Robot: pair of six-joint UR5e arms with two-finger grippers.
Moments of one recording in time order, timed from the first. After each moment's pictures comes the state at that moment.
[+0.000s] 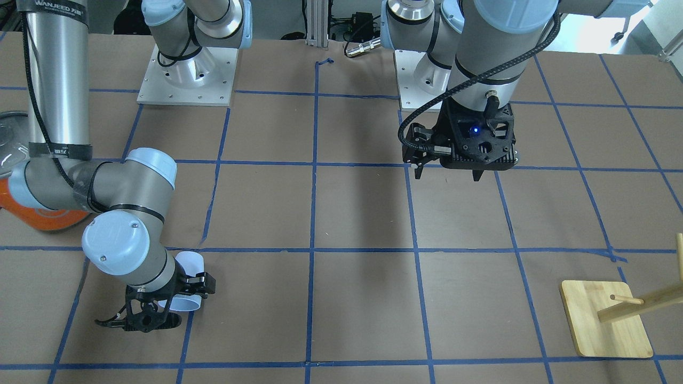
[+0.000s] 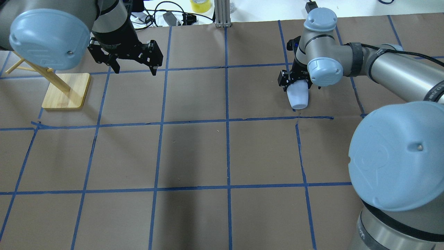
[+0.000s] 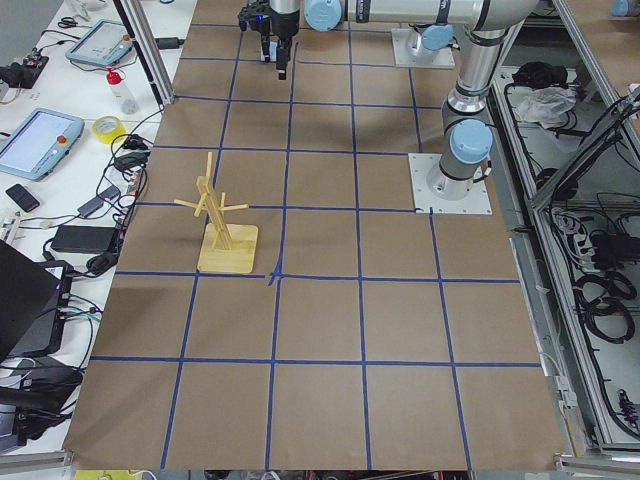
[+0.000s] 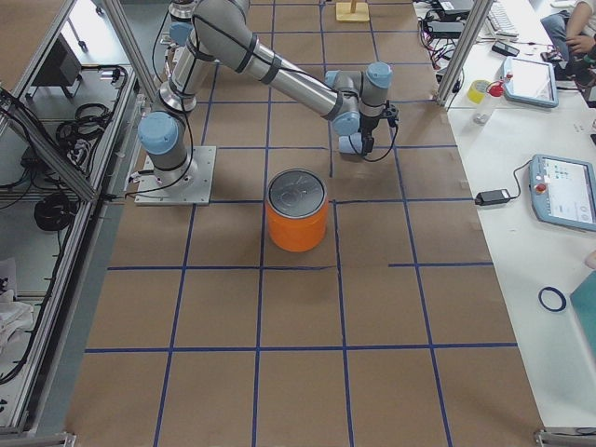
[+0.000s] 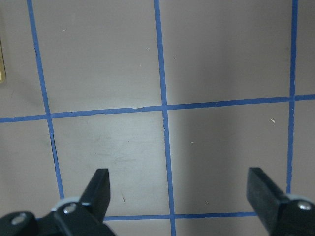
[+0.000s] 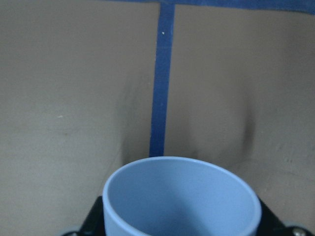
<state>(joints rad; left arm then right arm) -1.66 -1.69 -1.50 -1.46 1.65 -0.02 1.54 -0.97 1.58 -2.18 -1.59 -0.10</state>
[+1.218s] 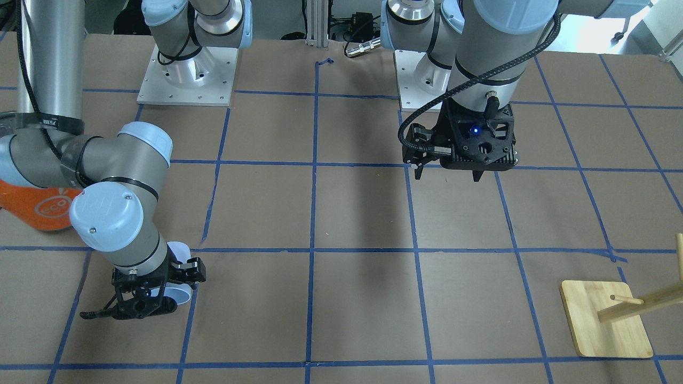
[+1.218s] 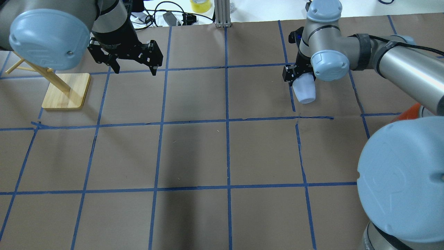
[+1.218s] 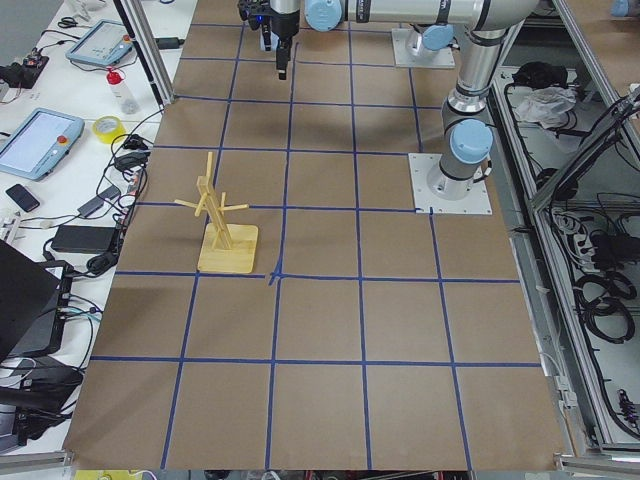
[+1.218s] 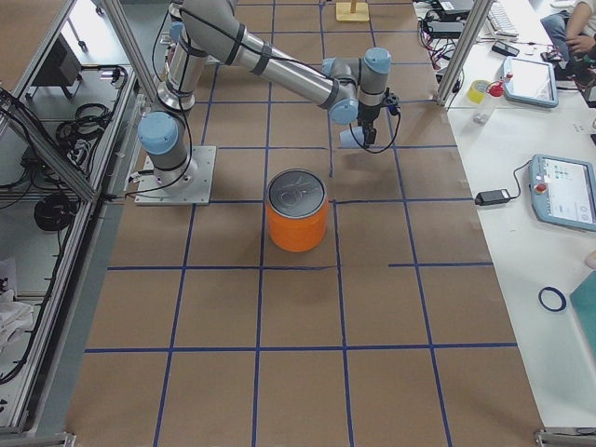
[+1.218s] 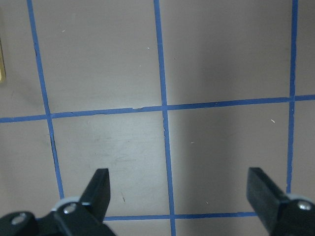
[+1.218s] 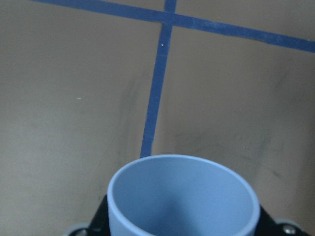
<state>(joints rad) -1.66 -1.69 -1.50 -1.46 1.65 -0.02 1.56 -1.06 1.58 -2.13 -1.63 -0.21</state>
